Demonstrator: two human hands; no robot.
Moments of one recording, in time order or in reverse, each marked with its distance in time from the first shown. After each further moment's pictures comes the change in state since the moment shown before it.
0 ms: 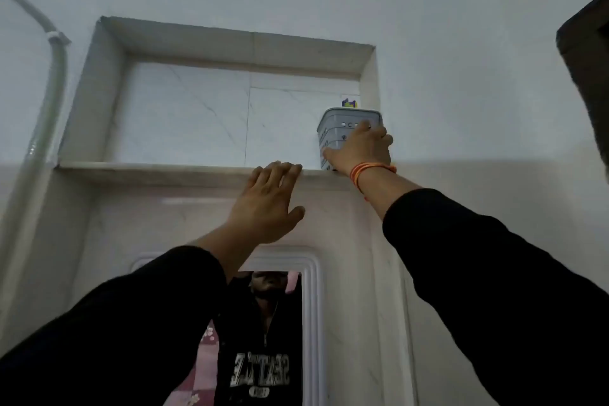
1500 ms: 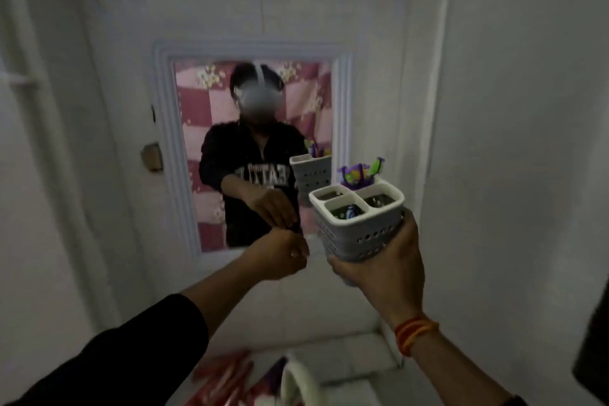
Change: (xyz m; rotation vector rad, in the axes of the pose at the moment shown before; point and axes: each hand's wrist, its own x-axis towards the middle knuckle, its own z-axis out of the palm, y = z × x) left_hand -0.375 0.044 0.105 -0.645 -0.960 -0.143; right_hand -0.478 0.146 0.065 0.368 -0.219 0.255
